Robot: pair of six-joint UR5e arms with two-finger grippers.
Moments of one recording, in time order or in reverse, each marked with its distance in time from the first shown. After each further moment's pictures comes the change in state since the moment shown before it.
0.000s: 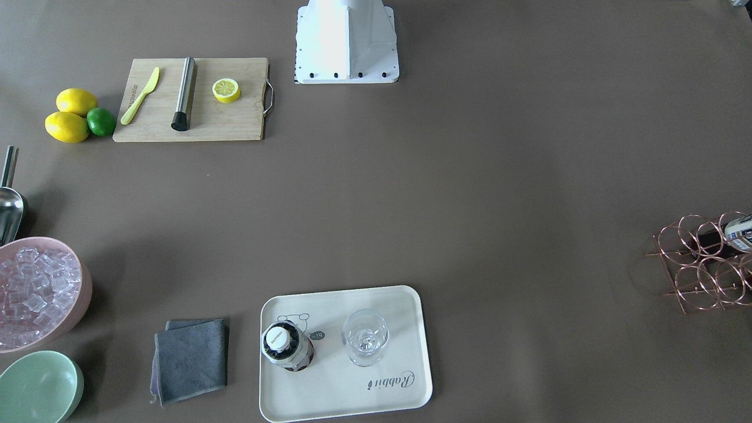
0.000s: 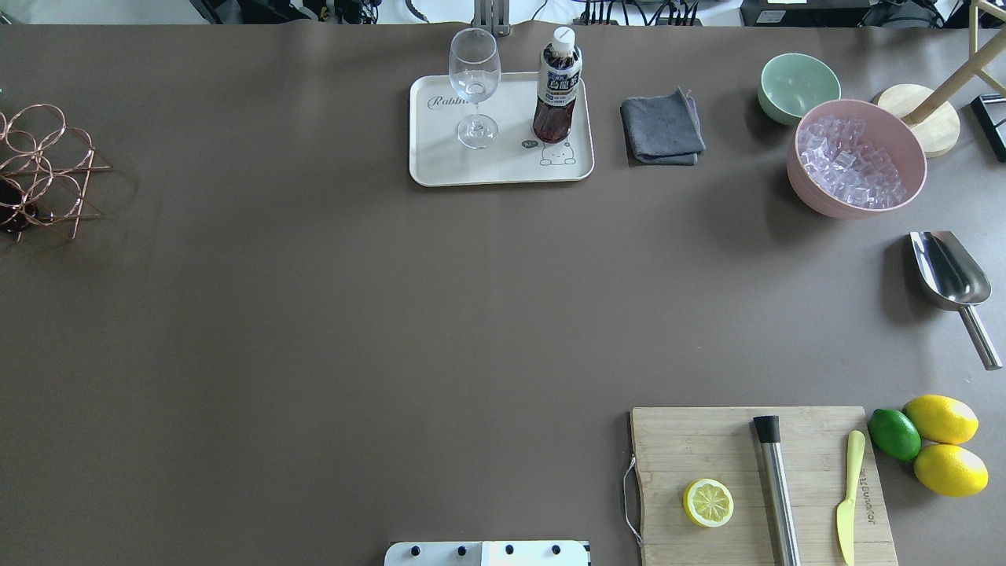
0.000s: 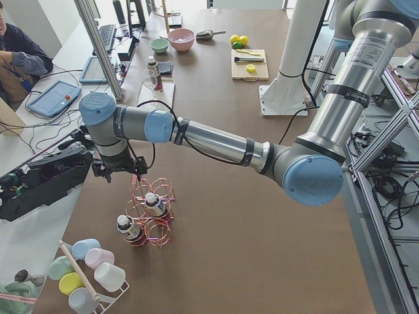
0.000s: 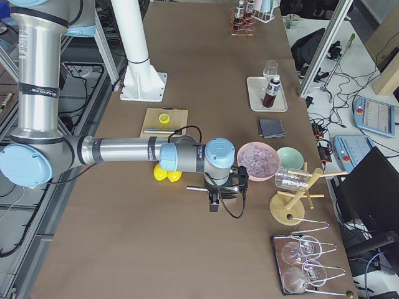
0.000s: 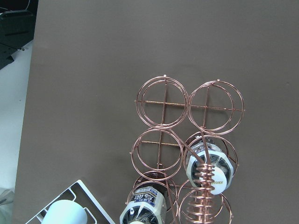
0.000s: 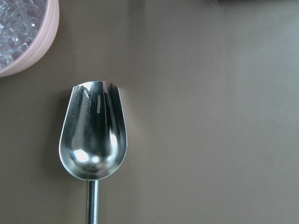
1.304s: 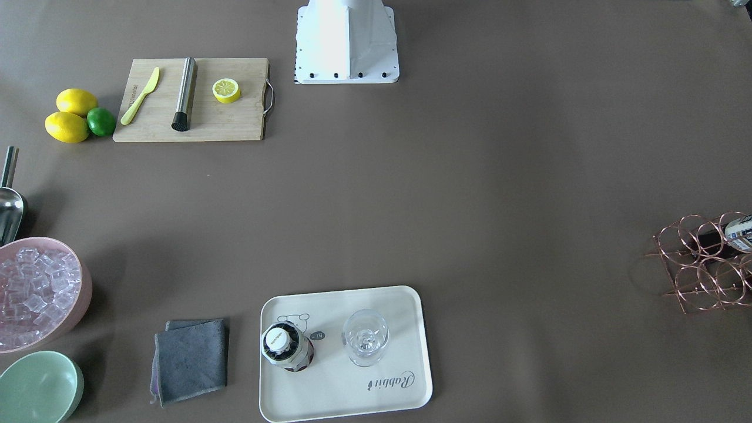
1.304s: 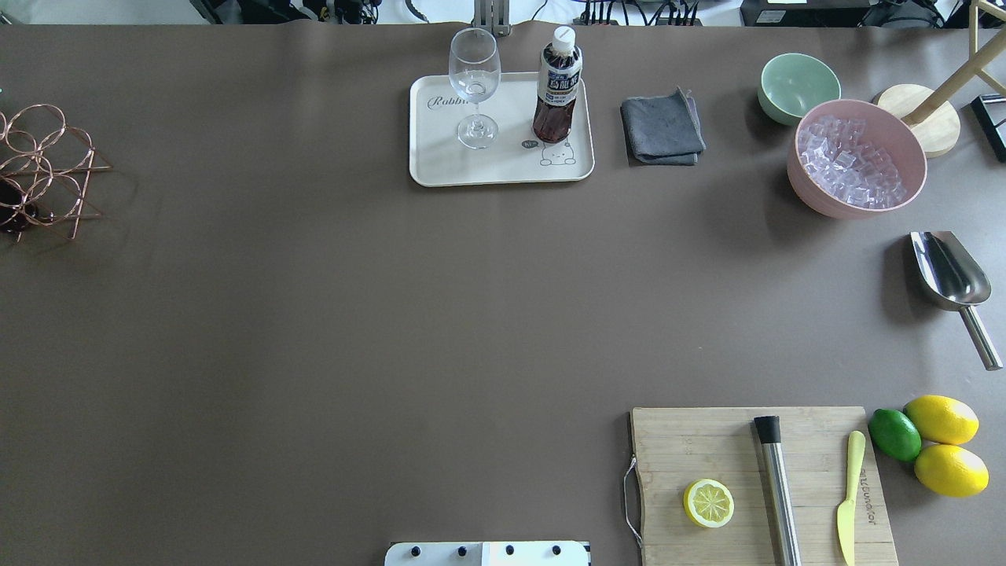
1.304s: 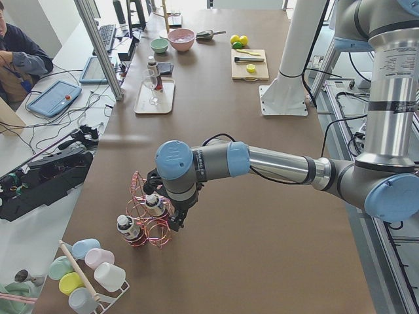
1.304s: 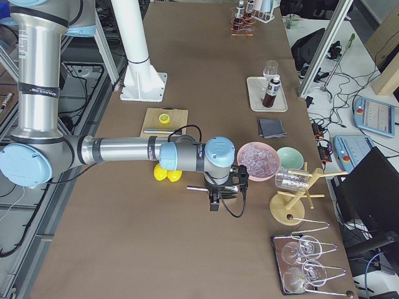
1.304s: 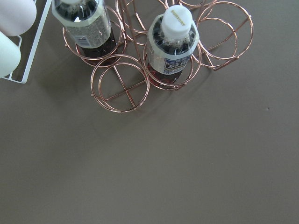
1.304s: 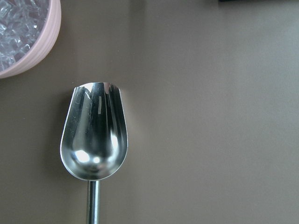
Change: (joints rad) left arm -0.093 0.414 -0.287 0.128 -0.041 -0.791; right arm 0.002 0.000 0.005 0.000 -0.001 -0.001
